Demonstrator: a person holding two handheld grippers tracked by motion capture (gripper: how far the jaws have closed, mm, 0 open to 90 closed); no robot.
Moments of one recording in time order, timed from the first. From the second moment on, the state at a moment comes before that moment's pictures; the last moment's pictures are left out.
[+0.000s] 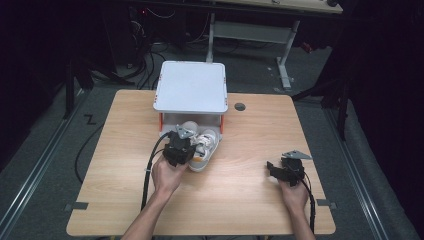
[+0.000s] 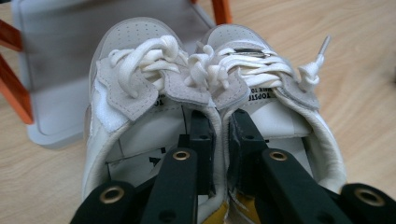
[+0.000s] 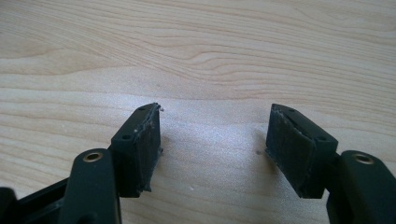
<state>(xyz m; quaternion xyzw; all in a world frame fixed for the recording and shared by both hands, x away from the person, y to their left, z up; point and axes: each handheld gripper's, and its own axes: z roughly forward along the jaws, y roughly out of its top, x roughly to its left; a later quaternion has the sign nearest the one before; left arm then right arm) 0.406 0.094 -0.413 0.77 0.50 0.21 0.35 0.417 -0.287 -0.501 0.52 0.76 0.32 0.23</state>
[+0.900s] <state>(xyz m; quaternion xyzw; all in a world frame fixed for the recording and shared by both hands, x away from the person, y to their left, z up) 0.467 0.095 -0.447 0.71 0.56 0.26 0.35 0.417 -0.287 -0.501 0.52 0.76 0.32 0.23</state>
